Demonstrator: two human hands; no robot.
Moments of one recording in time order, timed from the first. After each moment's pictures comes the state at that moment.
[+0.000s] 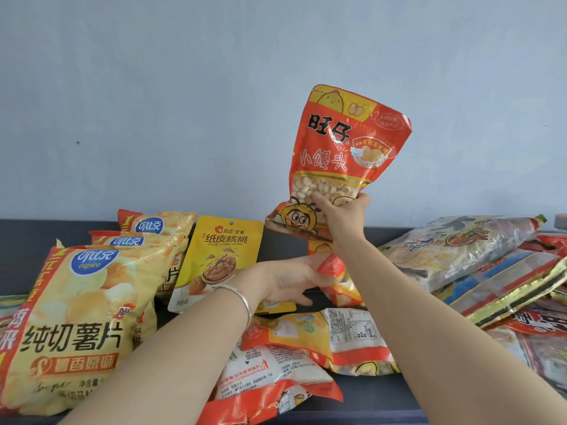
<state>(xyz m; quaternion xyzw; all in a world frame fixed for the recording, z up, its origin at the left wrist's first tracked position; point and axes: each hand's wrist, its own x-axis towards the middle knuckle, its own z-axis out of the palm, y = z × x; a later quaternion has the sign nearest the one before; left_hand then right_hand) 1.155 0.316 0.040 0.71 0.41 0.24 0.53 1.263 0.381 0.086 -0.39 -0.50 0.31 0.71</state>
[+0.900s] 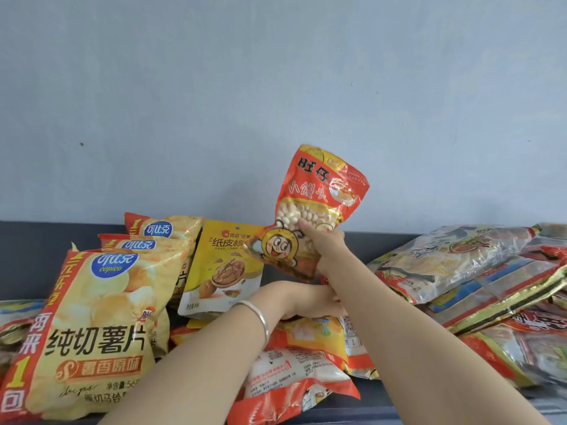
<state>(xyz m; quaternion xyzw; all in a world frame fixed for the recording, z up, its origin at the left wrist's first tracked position) 1.158 0.298 0.020 0.84 0.42 0.14 0.31 1.225 0.368 0.066 -0.43 -0.42 0.52 0.61</state>
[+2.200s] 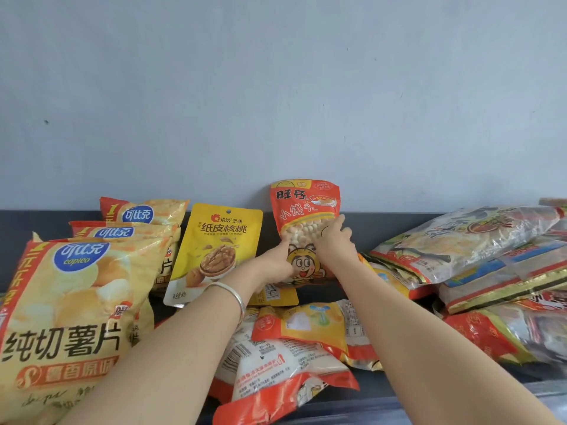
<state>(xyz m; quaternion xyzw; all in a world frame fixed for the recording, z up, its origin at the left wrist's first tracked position) 1.122 0.355 0.015 0.70 0.58 0.28 0.30 1.250 0.401 0.024 -0.70 -0.60 0.12 0.37</state>
